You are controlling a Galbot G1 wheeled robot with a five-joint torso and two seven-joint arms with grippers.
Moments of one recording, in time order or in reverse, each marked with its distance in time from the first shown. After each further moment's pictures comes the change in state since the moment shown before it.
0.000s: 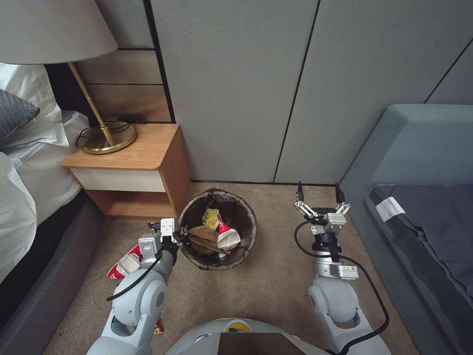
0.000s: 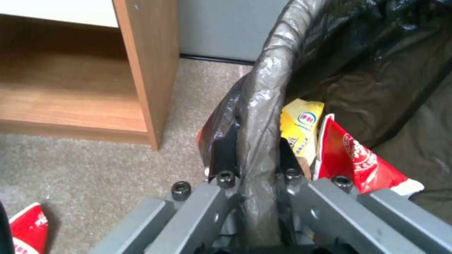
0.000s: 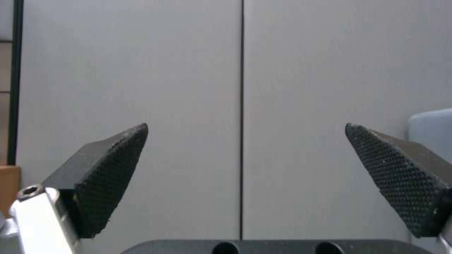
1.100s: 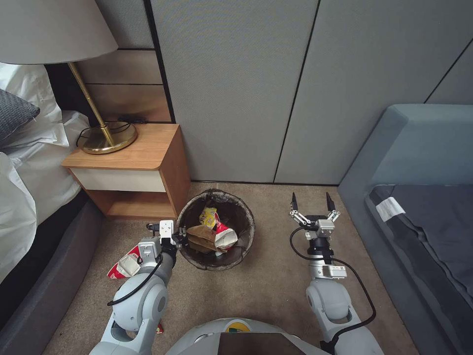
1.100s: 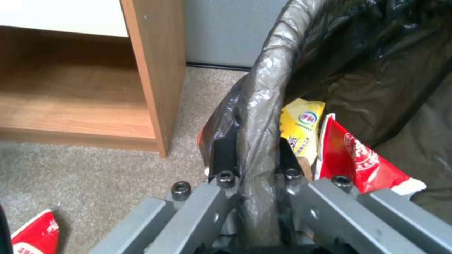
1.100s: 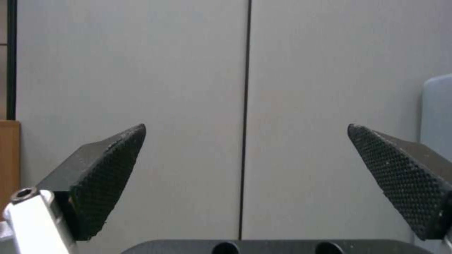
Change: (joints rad) left arm 0.026 0.000 0.006 0.007 0.047 -0.054 0.010; right arm 0.038 0.004 0.006 -0.149 0.006 0.037 -0.044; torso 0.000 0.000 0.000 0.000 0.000
